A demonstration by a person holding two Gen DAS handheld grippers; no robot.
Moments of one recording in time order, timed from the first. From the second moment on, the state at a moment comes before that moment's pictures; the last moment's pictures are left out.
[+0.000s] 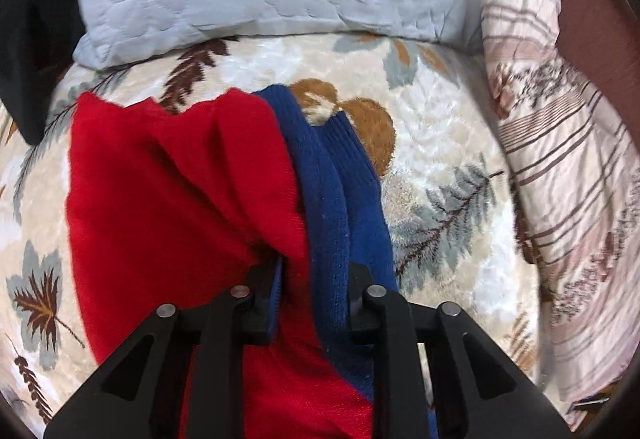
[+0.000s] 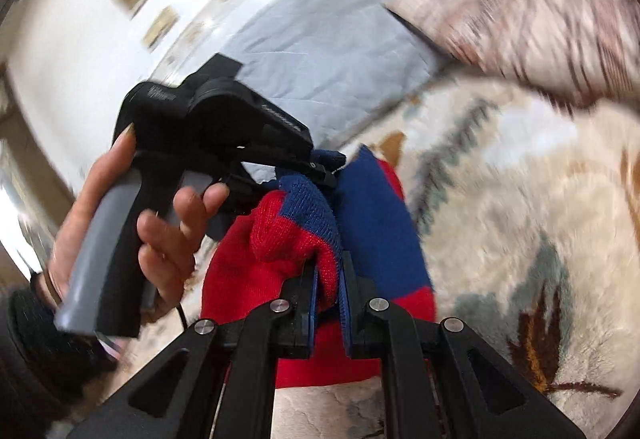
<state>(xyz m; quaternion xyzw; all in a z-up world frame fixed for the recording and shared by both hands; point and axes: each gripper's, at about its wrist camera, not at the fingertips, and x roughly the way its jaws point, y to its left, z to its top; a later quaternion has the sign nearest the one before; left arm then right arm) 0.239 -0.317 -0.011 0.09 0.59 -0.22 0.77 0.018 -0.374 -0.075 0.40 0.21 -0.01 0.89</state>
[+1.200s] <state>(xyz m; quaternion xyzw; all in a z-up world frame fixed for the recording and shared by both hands) 0.221 -0.167 -0.001 0.00 0.51 -0.19 0.84 0.132 -0.416 -0.053 0.30 0.30 0.02 0.91</state>
